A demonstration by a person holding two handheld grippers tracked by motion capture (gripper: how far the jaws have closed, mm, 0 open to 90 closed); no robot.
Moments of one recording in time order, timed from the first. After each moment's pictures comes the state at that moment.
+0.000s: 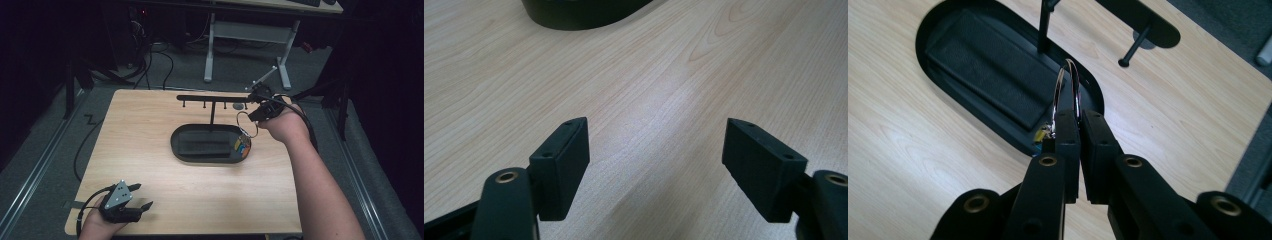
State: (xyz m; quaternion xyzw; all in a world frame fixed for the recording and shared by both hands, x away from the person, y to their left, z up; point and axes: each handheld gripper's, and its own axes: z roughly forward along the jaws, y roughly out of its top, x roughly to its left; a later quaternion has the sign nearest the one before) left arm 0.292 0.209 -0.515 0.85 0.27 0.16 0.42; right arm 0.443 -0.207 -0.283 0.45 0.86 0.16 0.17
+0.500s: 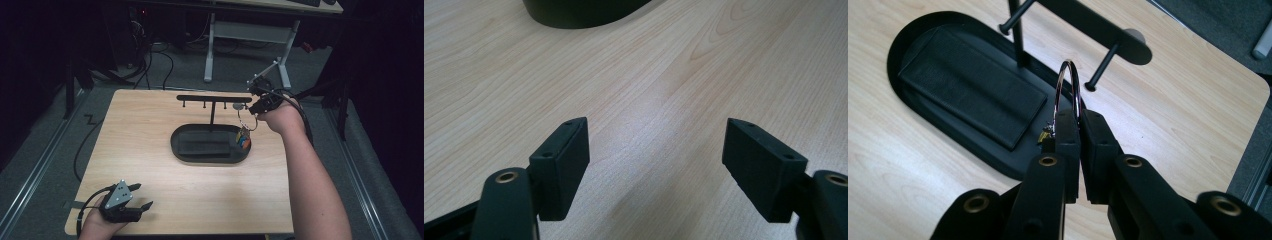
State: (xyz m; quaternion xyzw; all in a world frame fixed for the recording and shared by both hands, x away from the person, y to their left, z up) left arm 0.293 0.209 -0.516 0.85 0.27 0.16 0.42; right arm 0.475 -0.217 -0.294 0.48 0.85 0.17 0.17
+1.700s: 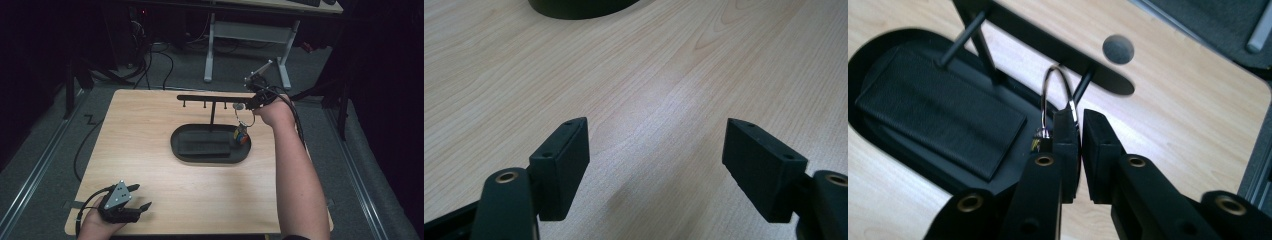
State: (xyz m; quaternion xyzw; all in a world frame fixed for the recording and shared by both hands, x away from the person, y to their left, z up) left arm 0.293 0.212 -0.520 0.86 0.27 0.17 0.41; right arm 0.513 -0.218 -0.319 0.50 0.83 0.17 0.18
